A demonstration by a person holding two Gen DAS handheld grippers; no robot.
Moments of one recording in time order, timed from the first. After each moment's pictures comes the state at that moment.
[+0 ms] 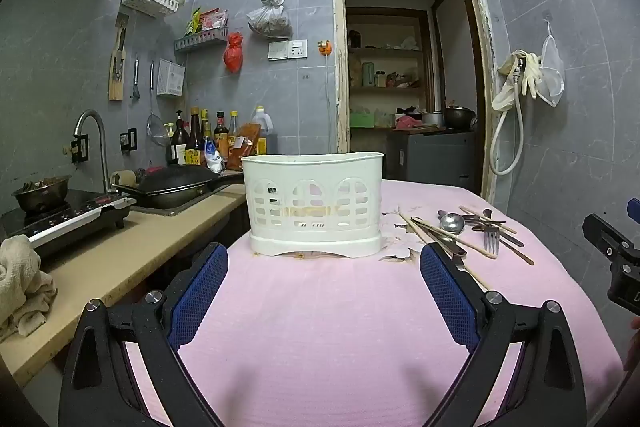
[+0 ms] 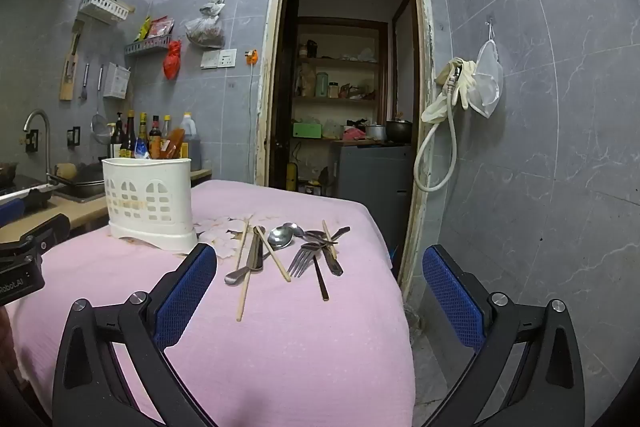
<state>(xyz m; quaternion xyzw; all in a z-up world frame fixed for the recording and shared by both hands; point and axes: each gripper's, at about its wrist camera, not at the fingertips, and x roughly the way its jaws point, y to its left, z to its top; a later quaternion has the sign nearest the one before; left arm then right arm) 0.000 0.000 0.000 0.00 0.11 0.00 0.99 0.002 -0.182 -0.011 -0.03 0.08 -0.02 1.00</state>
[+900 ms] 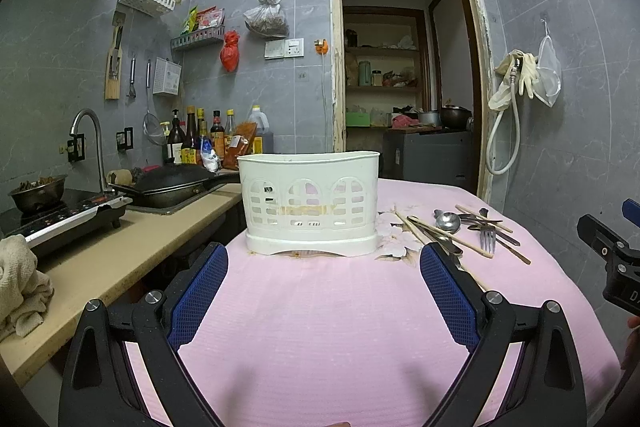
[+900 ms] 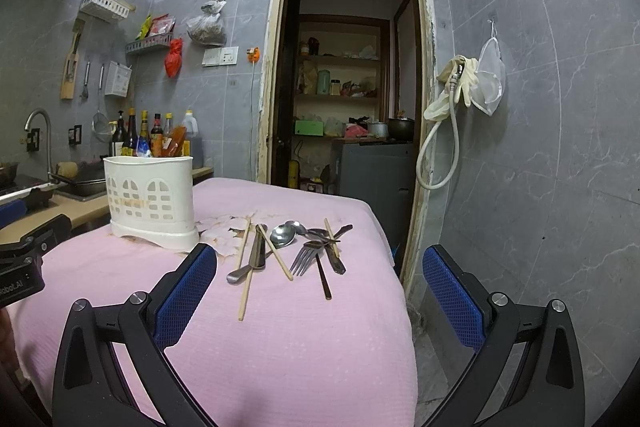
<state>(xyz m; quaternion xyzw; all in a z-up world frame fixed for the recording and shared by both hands) 0.001 0.005 0.003 0.00 0.11 0.00 0.99 0.004 -0.180 -0.010 -0.03 0.09 -0.02 1.00</state>
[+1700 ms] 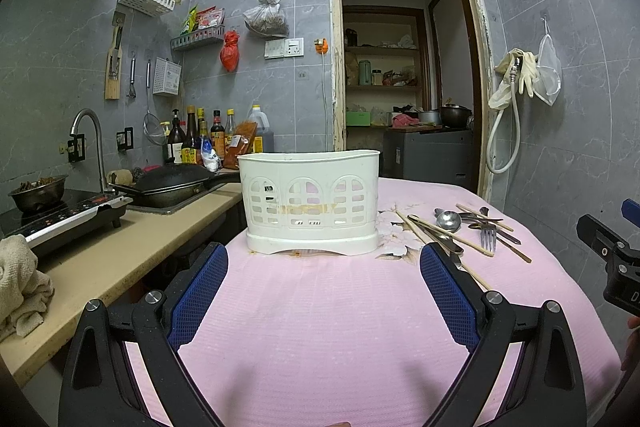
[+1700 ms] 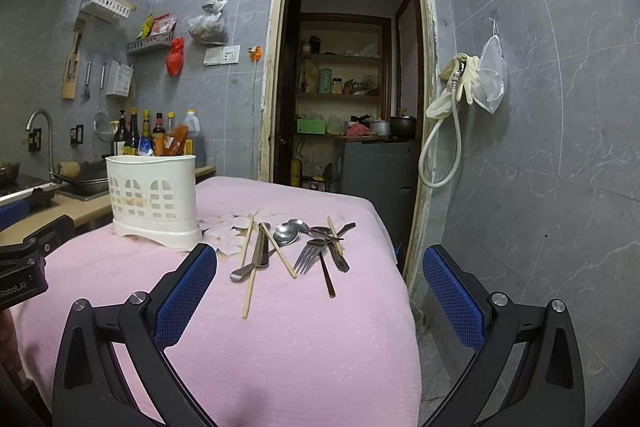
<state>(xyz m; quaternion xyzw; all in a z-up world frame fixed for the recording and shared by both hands) 0.000 0.005 0.003 0.01 0.11 -0.01 0.99 0.005 -0.177 -0.013 -0.03 0.09 -0.02 1.00</state>
